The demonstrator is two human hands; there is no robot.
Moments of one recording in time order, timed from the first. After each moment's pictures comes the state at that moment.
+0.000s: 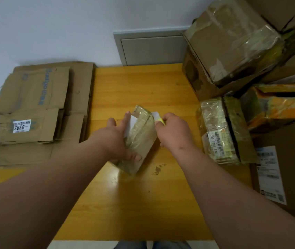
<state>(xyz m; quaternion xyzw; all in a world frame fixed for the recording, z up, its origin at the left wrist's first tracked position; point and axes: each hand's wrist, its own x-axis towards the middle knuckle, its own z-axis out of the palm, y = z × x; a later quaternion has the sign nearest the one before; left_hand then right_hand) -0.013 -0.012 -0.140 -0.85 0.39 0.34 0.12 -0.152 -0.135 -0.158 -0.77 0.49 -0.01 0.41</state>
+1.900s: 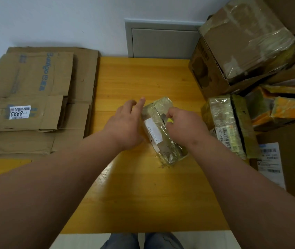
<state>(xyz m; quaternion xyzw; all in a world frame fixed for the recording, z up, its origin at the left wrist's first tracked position) -0.009 -0.008 -0.148 -0.83 0.50 0.25 -0.04 -0.151 -0.127 -0.134 -0.88 0.41 0.07 0.24</state>
